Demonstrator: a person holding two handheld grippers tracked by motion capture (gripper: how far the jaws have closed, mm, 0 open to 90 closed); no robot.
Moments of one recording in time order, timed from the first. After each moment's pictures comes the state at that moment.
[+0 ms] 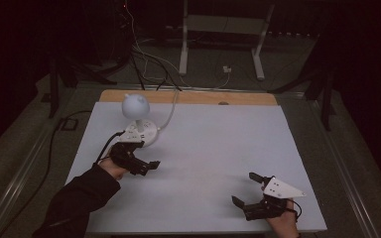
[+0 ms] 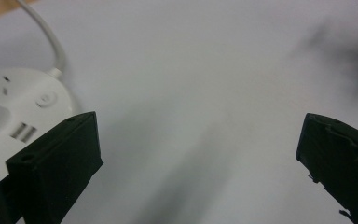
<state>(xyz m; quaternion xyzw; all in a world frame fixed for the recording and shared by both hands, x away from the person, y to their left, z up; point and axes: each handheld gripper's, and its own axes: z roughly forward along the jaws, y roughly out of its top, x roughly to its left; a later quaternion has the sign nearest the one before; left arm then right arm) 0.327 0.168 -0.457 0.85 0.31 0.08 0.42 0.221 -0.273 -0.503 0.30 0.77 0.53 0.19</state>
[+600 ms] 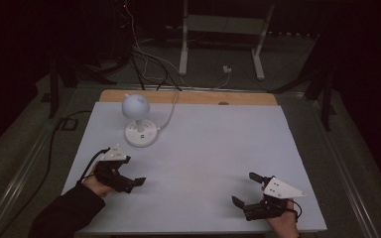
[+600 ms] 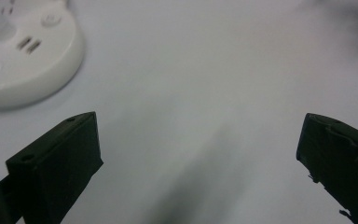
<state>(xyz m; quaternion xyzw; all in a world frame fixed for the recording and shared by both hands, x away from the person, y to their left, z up) 0.288 0.205 -0.485 0.85 0.33 0.08 0.40 0.220 -0.273 -0.502 0.30 0.77 0.53 0.19</state>
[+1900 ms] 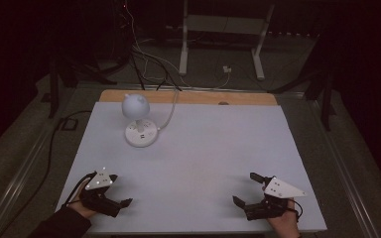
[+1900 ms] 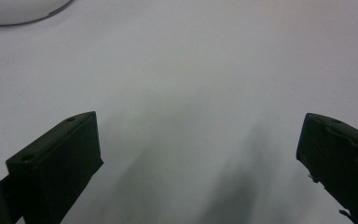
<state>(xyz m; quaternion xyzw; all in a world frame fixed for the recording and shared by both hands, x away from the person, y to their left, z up) 0.242 0.235 -0.523 0.85 0.32 0.11 0.39 0.221 -0.276 -0.503 0.30 0.77 0.53 0.18</state>
